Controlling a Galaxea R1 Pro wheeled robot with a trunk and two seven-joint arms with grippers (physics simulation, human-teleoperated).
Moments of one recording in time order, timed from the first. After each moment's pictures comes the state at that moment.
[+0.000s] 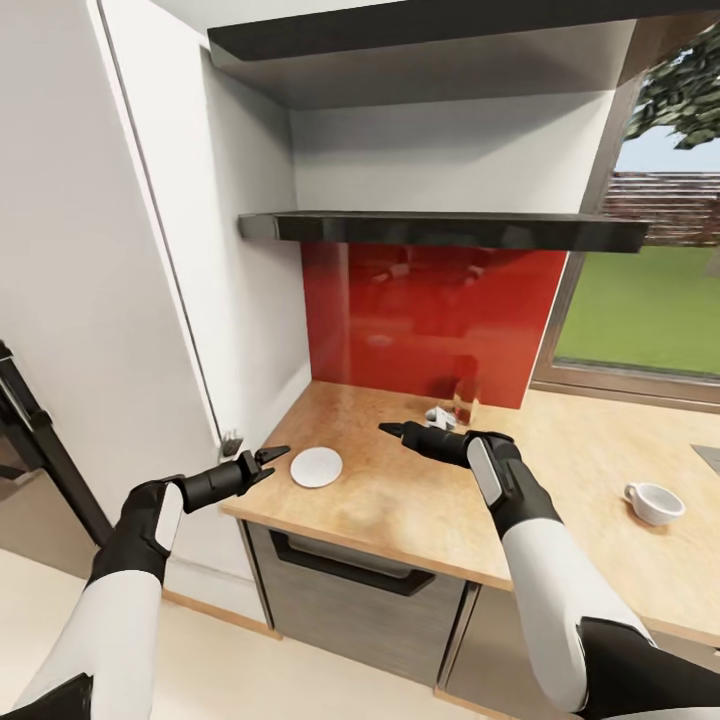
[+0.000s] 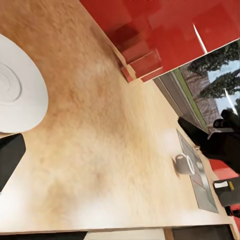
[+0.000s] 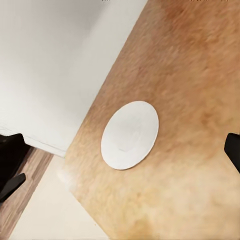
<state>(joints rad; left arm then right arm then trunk) -0.77 -0.02 0.51 -0.86 0.05 0.88 -0.90 -0.92 0.12 -0.20 -0.76 -0.20 0.73 0.48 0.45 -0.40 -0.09</state>
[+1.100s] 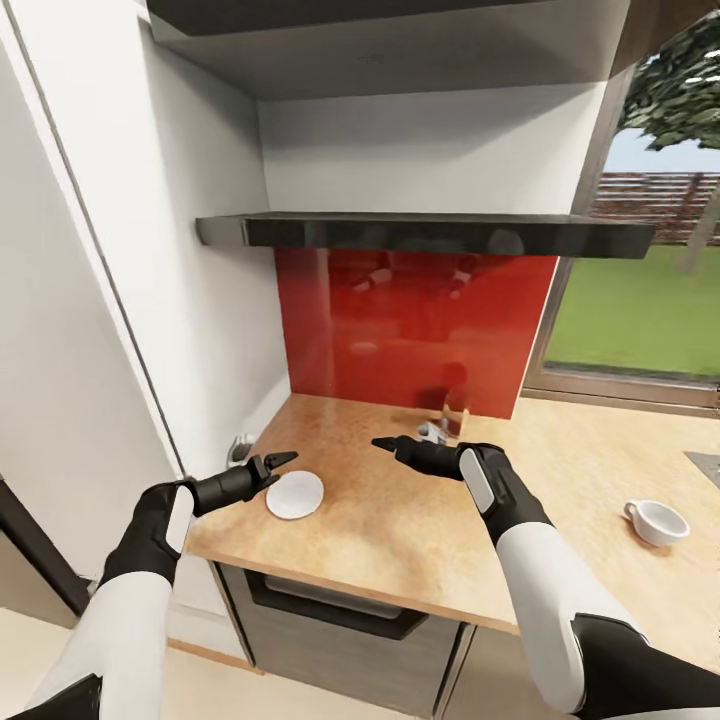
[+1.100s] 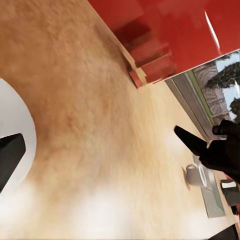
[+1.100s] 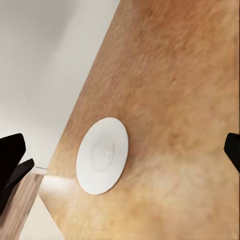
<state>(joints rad) -0.77 -0.05 0.51 -0.84 0.04 0.87 -0.83 -0.92 0.13 -0.20 -0.67 -0.20 0.73 0.49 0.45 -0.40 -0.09</state>
